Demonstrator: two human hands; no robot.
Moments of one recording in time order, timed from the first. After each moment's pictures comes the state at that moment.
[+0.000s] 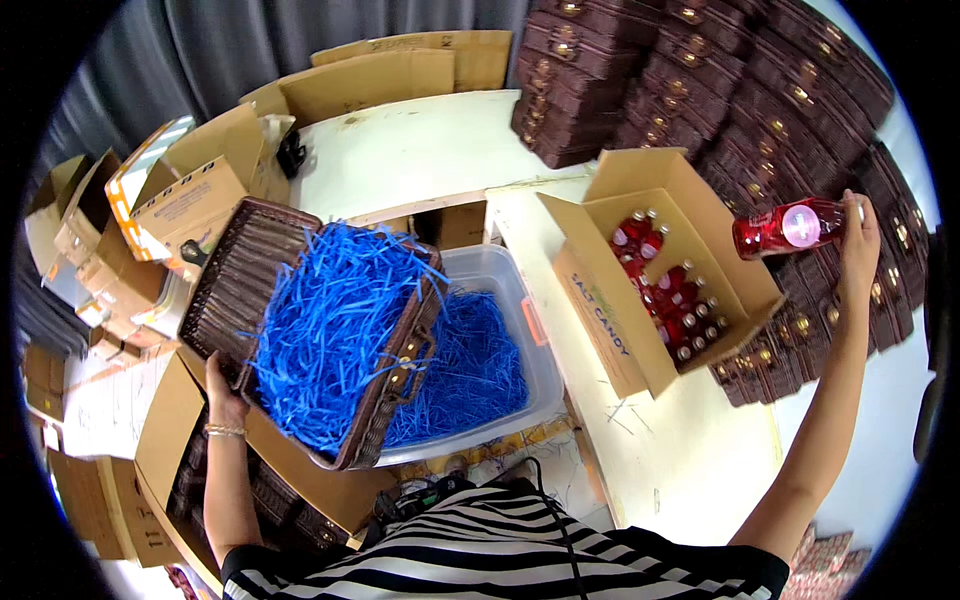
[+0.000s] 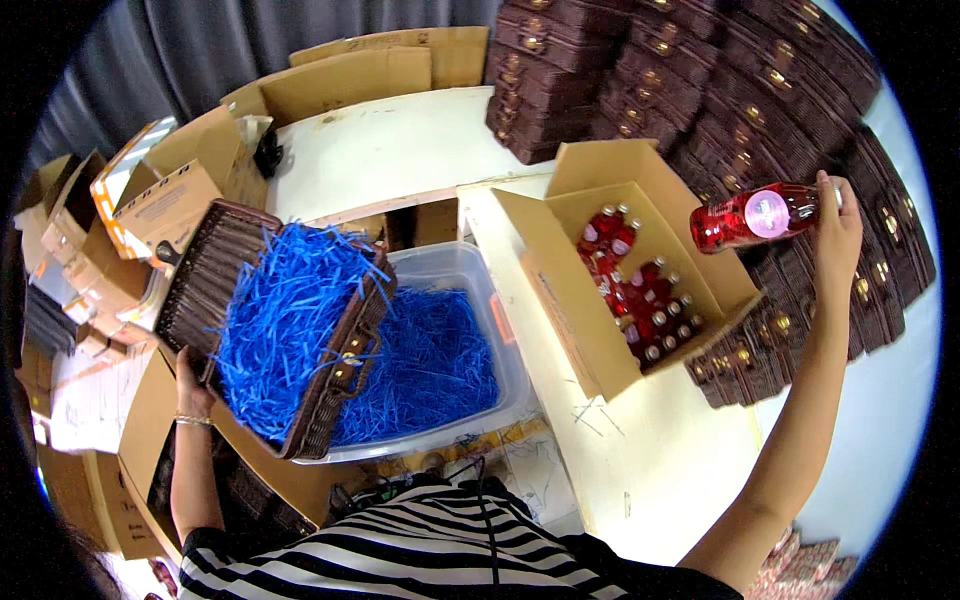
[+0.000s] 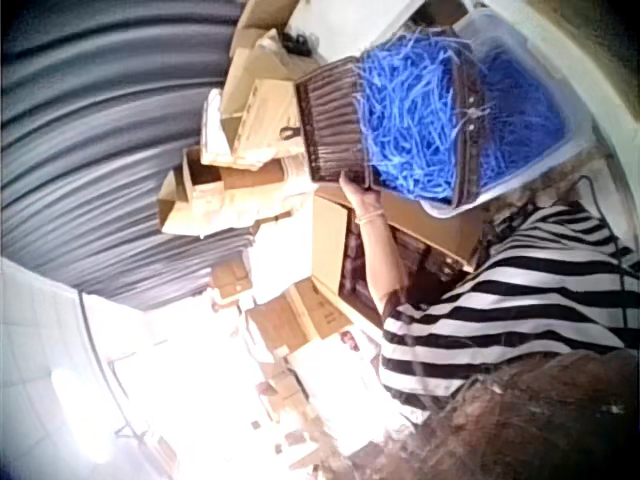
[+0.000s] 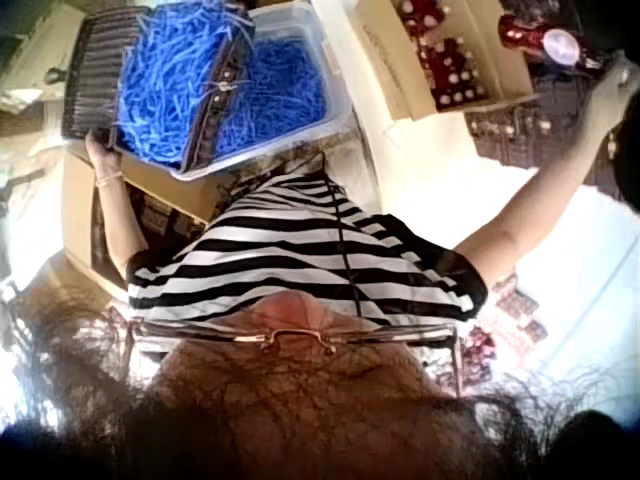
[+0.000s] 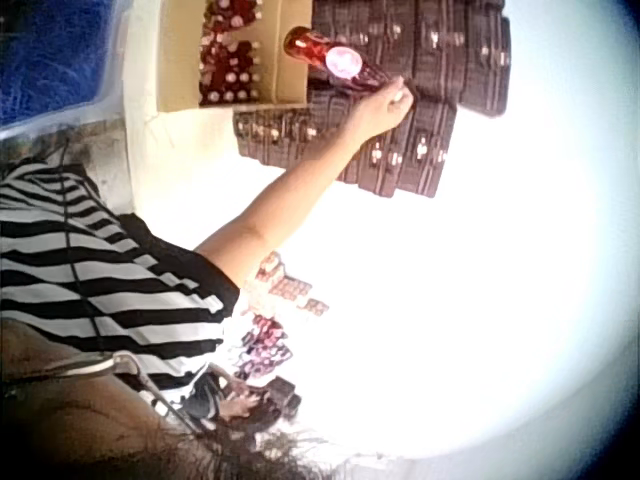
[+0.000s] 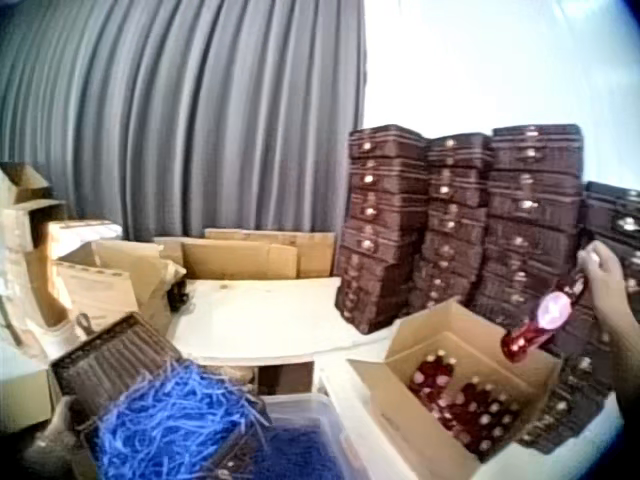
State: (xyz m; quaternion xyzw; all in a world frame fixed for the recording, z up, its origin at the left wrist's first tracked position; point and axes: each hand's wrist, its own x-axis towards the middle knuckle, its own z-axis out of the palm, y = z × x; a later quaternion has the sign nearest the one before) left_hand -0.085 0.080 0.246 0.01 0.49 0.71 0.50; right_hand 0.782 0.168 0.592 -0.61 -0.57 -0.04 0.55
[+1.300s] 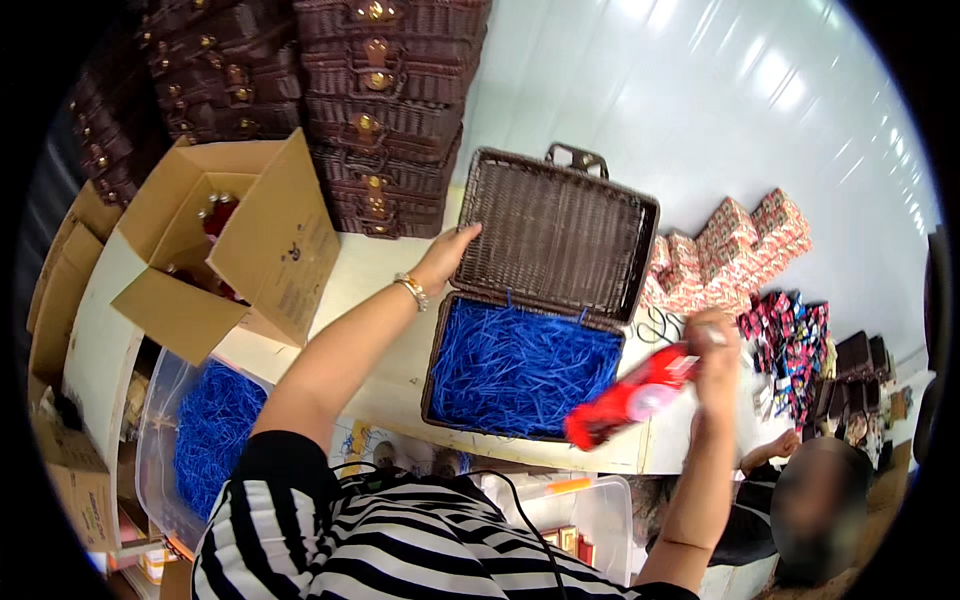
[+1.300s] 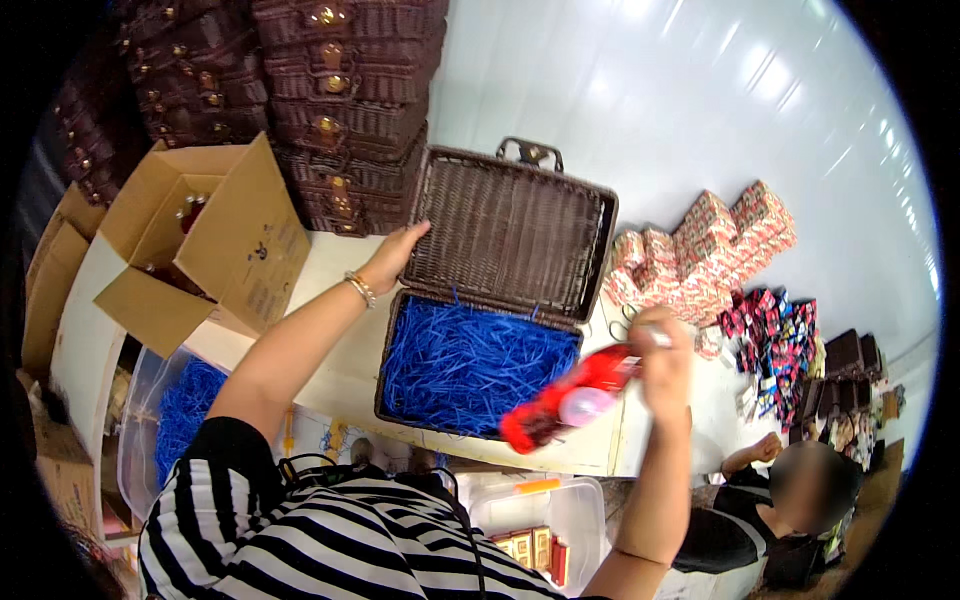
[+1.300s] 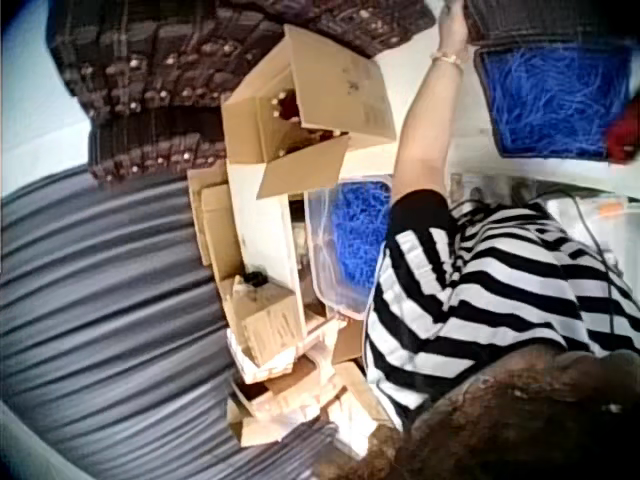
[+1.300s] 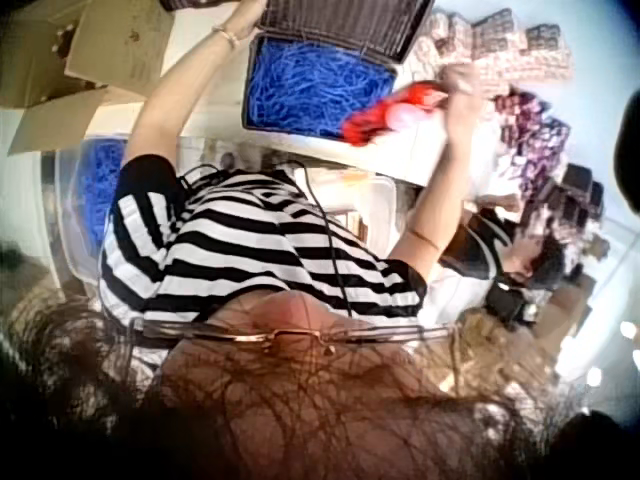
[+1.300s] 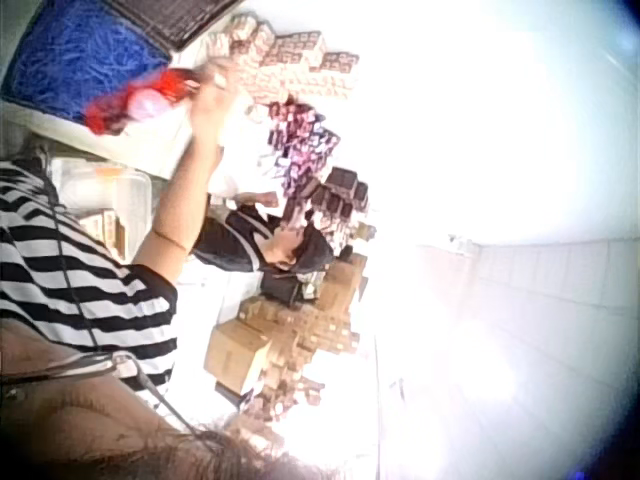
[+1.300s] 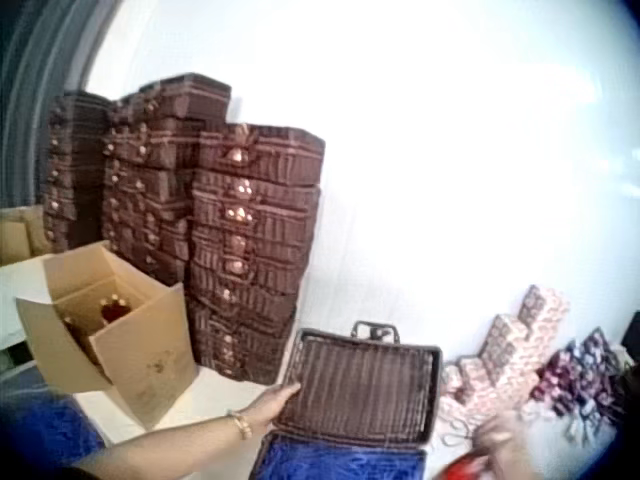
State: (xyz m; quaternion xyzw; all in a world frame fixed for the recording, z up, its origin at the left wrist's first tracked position) left_hand 0.972 -0.080 0.275 0.57 0.11 0.05 0.81; right_hand 0.968 -0.466 0.436 -0.80 -0.32 -0.13 0.49
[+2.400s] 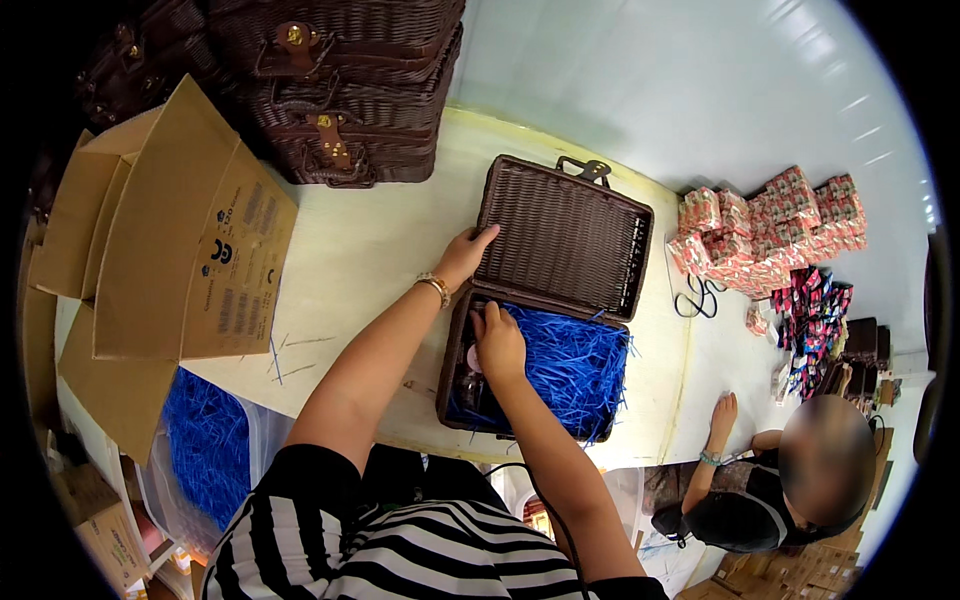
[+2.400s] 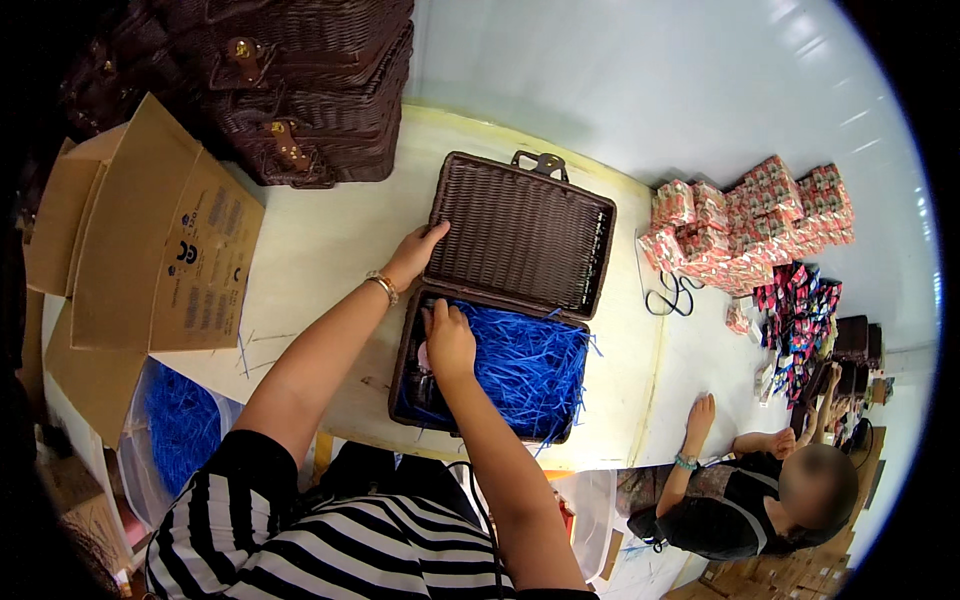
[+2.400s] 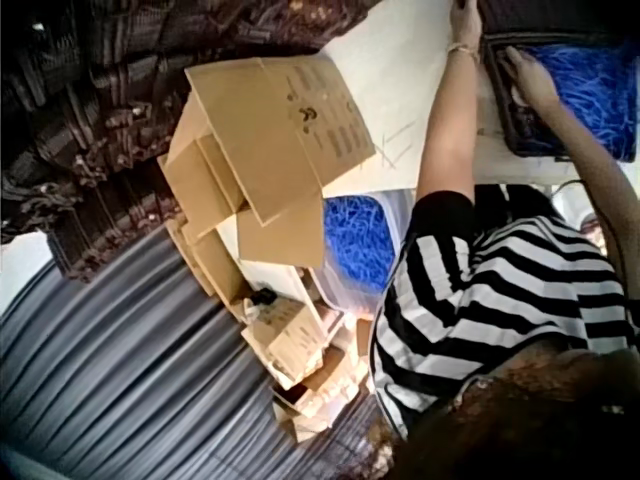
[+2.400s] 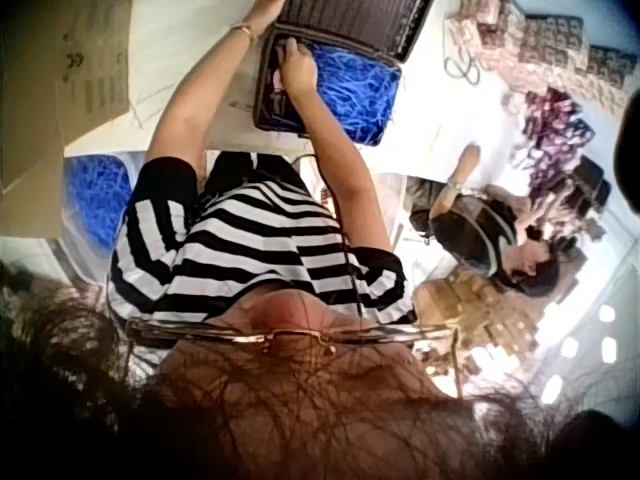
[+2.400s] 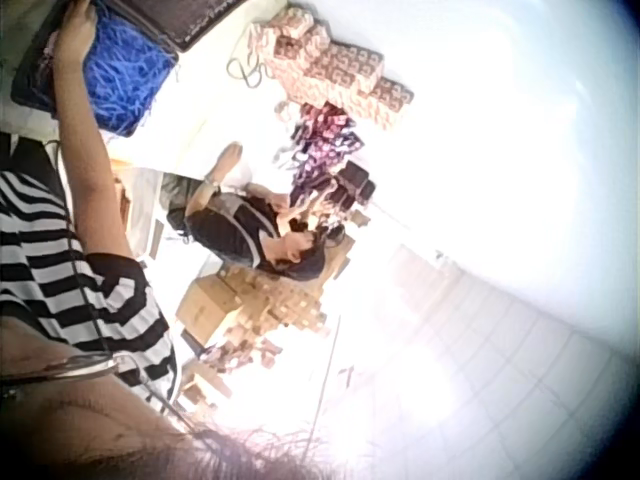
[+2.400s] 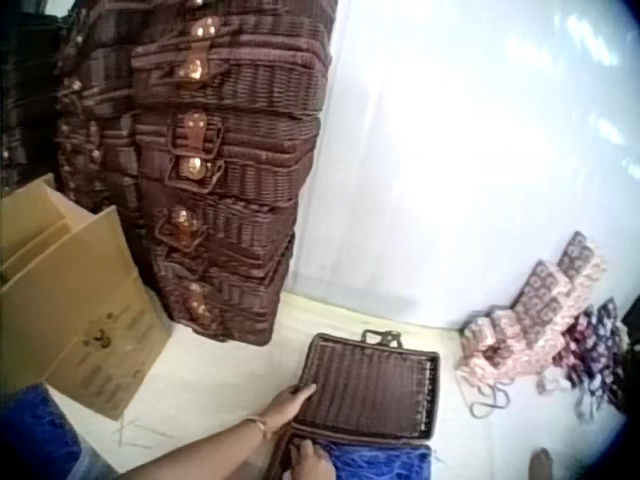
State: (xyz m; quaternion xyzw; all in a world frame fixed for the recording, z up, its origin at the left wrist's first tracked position) left_hand 1.088 -0.067 0.038 0.60 0.22 -0.01 0.77; right_hand 1.007 -0.226 0.071 -0.93 -0.25 0.01 0.27
